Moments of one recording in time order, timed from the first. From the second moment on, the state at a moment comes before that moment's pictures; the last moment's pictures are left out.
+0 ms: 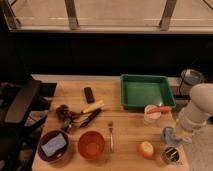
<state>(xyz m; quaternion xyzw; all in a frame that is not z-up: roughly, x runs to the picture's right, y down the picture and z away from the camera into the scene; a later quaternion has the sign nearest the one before) 0.340 0.224 0.648 -0.40 -0.04 0.01 0.92</state>
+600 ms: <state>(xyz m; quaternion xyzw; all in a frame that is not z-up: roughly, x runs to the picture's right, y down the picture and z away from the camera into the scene) 0.327 0.258 0.619 -0.44 -0.04 -0.03 0.90</state>
